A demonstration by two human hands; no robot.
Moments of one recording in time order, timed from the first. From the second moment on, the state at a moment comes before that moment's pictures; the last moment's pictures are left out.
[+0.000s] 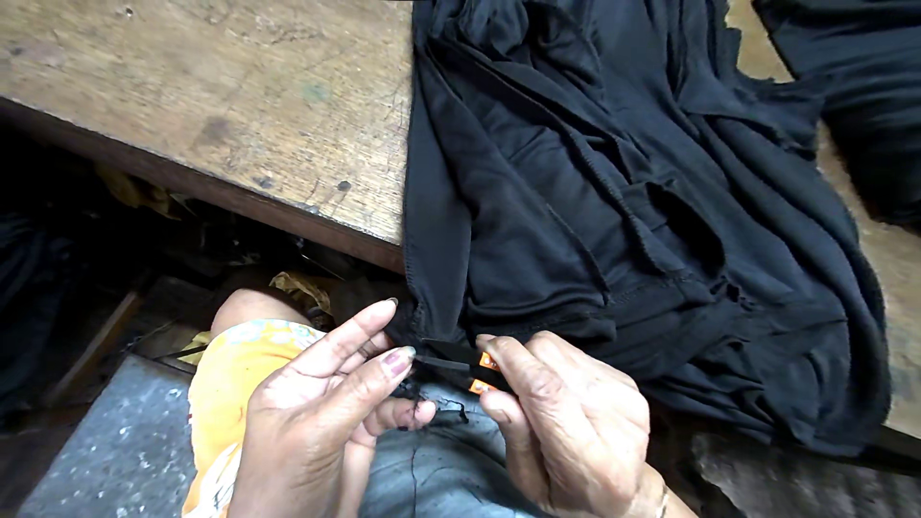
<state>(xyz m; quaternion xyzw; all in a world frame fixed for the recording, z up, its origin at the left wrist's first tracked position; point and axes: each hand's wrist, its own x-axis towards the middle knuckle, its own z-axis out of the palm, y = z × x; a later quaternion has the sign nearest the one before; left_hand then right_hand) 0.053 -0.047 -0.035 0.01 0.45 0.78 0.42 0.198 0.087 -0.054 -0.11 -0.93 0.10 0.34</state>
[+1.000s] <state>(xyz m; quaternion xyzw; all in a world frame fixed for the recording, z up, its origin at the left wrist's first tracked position) 0.049 -0.049 -0.046 0.11 0.53 0.75 0.39 0.208 0.101 -0.046 -0.10 -0.90 0.22 0.35</state>
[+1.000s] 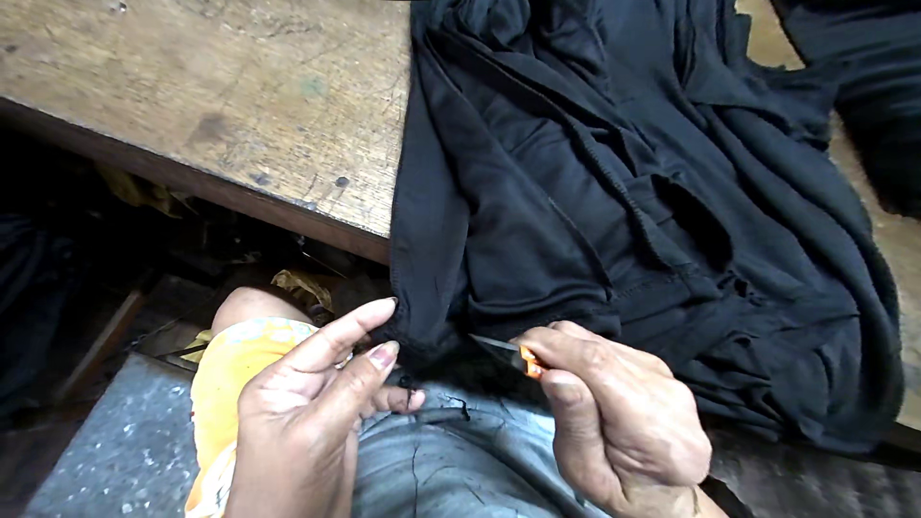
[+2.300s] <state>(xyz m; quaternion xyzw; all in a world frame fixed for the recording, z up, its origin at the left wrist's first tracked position) 0.056 -0.047 -0.045 0.08 0.53 0.75 0.39 0.210 0.094 -0.062 -0.09 -0.93 0.12 0.33</state>
